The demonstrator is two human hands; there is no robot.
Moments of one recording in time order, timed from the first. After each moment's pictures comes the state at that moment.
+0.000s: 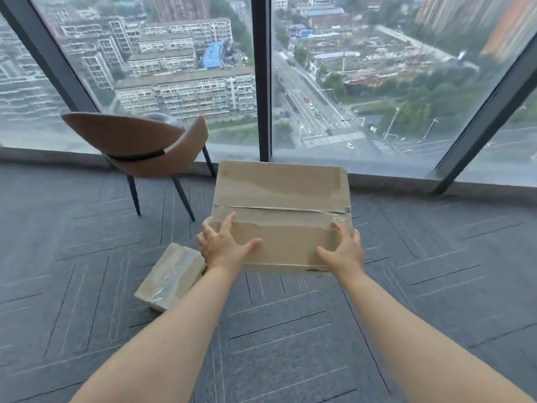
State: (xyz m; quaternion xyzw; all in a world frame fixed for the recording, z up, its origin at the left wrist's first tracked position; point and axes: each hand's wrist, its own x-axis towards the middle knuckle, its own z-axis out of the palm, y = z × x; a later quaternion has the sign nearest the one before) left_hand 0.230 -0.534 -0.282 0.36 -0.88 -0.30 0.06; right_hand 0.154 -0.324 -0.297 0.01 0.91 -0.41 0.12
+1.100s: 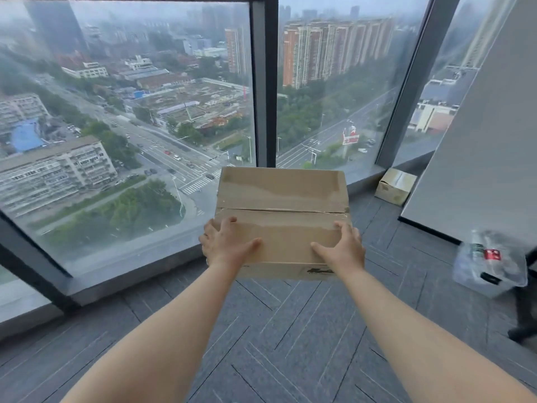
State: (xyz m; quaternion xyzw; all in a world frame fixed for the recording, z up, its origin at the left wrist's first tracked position) left_hand -0.228 0.011 -0.198 0.05 -0.93 -0.36 0.01; right_hand -0.178 0.230 -0.229 0.28 0.87 -0.39 -0.12
